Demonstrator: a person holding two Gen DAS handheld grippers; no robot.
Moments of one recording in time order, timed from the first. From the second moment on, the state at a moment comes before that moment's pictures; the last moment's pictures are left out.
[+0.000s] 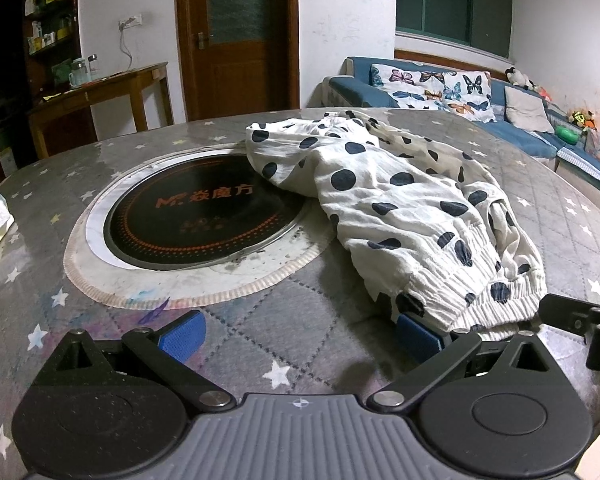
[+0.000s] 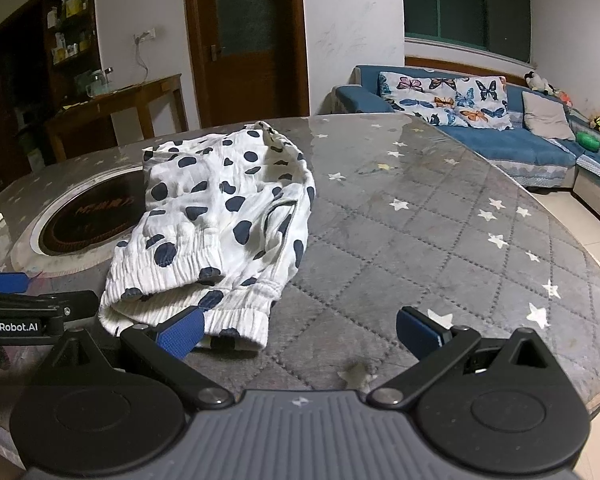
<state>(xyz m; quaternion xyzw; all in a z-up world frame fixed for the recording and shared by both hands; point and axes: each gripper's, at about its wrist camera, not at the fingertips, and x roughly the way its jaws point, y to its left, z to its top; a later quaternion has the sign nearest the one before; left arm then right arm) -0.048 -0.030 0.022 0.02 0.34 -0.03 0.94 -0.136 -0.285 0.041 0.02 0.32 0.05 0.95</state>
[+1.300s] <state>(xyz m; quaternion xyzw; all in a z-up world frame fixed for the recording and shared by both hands) 0.013 -0.066 0.065 0.04 0.31 -0.08 0.95 -0.089 -0.291 0.044 0.04 0.33 0.07 0.94</state>
